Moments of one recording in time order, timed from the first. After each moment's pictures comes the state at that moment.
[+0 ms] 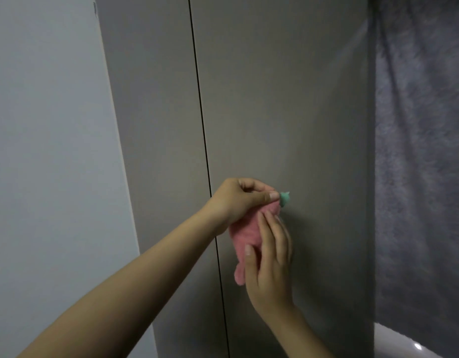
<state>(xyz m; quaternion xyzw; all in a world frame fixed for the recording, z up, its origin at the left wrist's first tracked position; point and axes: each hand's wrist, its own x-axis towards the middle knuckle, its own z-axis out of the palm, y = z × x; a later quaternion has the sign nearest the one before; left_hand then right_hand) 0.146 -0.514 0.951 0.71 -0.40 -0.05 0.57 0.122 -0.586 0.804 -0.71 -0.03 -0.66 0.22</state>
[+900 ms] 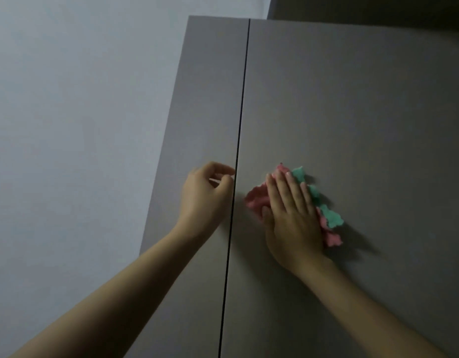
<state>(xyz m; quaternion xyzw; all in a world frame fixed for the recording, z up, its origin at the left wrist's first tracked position) 0.185 -0.519 1.129 0.65 -0.16 0.59 0.45 0.280 -0.664 1.101 -0.70 -0.22 -0.68 0.04</state>
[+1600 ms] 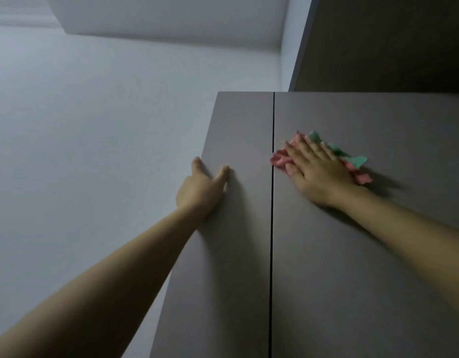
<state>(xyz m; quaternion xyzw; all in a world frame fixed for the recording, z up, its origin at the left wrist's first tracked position) 0.214 -0.434 1.271 0.71 0.02 0.62 0.33 0.266 -0.654 1.324 -0.72 -0.21 -0.66 -0.03</state>
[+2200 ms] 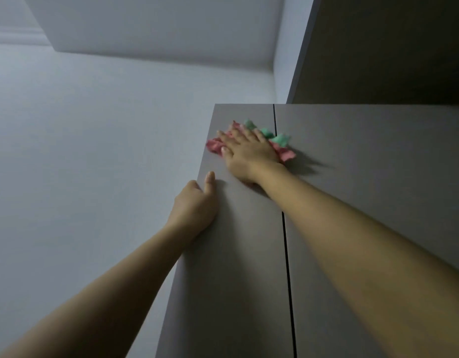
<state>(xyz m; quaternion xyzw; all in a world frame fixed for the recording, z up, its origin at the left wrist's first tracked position) 0.239 -0.407 1.290 0.68 -0.03 0.65 0.34 0.250 -0.527 1.393 -0.70 -0.25 -0.67 -0.05</state>
